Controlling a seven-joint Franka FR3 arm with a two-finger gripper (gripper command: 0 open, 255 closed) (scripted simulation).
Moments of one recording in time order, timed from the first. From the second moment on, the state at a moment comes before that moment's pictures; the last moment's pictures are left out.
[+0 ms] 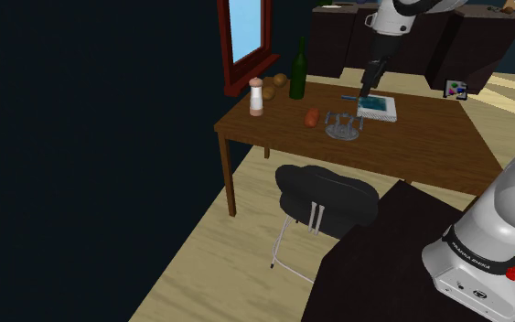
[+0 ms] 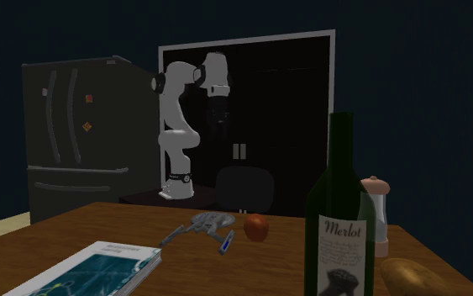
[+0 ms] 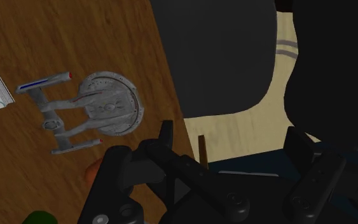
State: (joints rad) arm -0.05 -0.46 -0.16 -2.33 -0.05 1.90 -0.37
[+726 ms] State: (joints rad) arm -0.09 -0.11 -0.29 -2.19 -0.03 2.10 -0.57
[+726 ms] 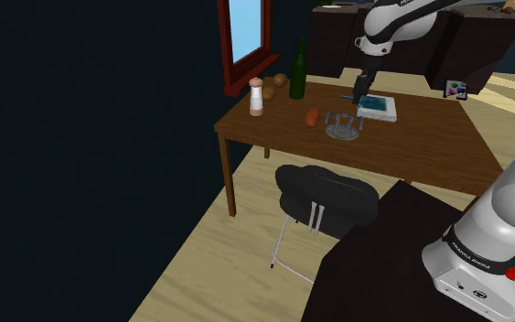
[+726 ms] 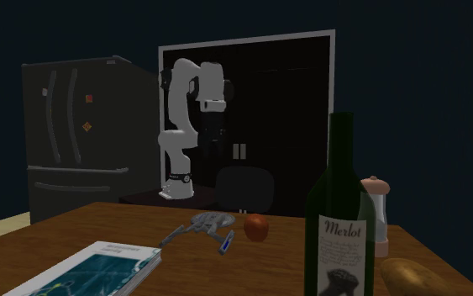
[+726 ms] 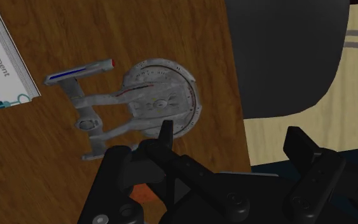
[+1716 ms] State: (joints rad) arm -0.24 0.46 -0.33 -1.73 0.15 2.18 -0.84
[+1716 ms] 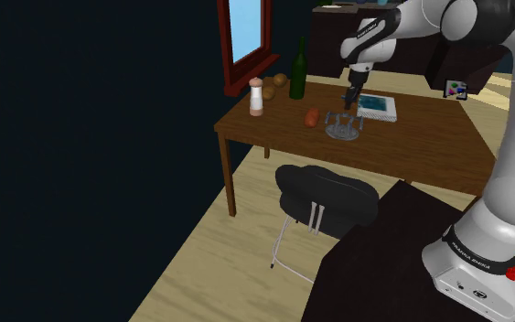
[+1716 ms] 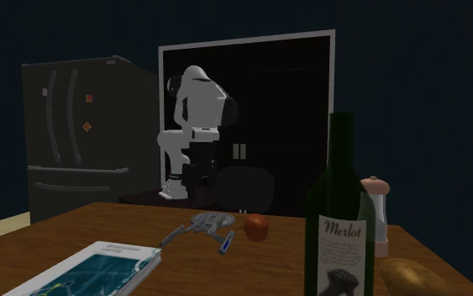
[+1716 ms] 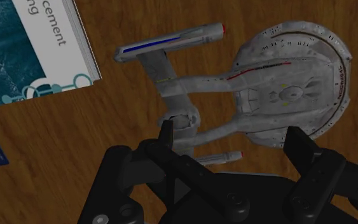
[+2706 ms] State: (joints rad) arm -0.31 0.69 -0.30 -1.54 0.20 2.22 -0.89
